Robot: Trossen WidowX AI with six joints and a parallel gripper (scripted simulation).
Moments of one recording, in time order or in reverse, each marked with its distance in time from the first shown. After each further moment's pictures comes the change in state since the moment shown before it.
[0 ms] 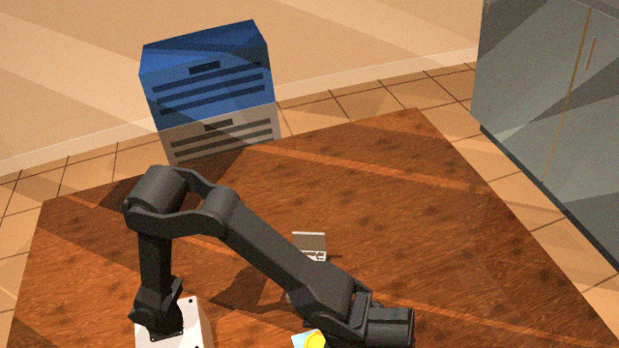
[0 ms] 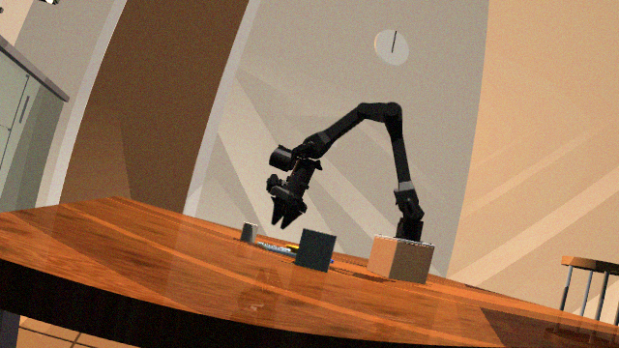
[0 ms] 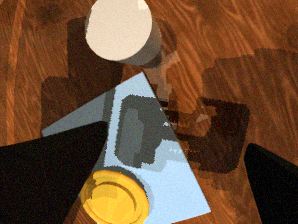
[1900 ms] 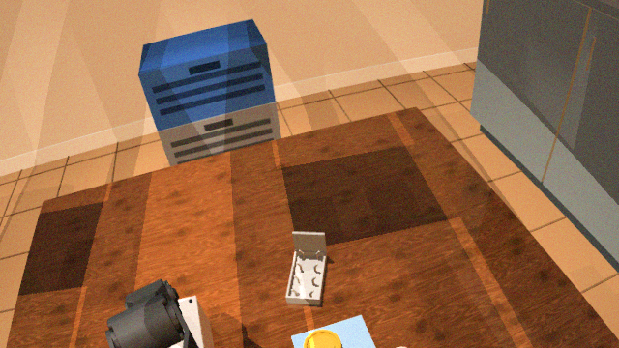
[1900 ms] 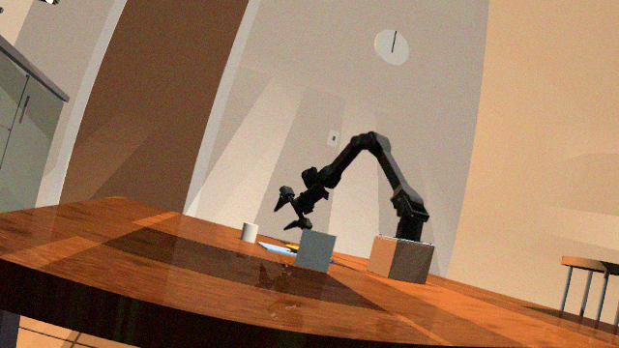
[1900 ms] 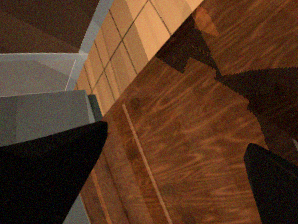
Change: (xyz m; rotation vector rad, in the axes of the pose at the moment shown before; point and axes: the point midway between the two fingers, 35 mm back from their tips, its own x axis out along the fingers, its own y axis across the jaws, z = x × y) arm -0.026 -0.351 0.116 1.634 -0.653 0.304
